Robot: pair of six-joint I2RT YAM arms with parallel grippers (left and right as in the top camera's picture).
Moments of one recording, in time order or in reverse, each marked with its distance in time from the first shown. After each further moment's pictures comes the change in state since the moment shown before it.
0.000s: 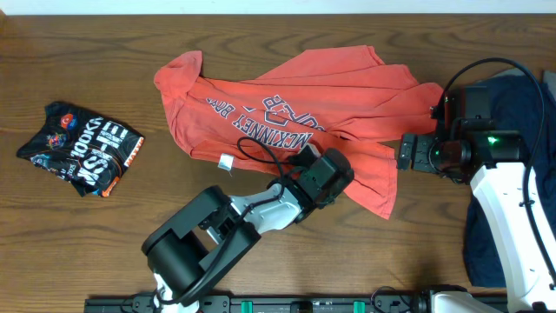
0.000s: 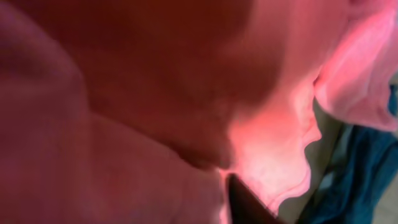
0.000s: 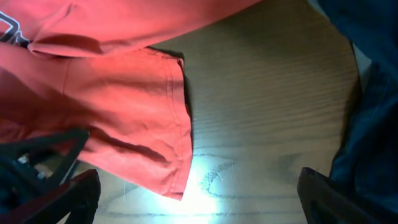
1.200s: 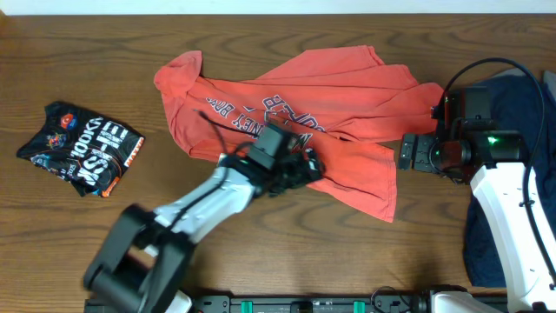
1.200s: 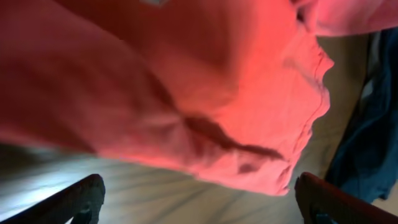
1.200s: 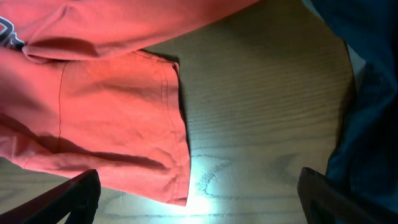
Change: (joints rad) left arm 0.245 -0.221 -0.036 -0.316 0.362 0.616; right arm 0.000 0.000 0.000 0.001 0.015 0.000
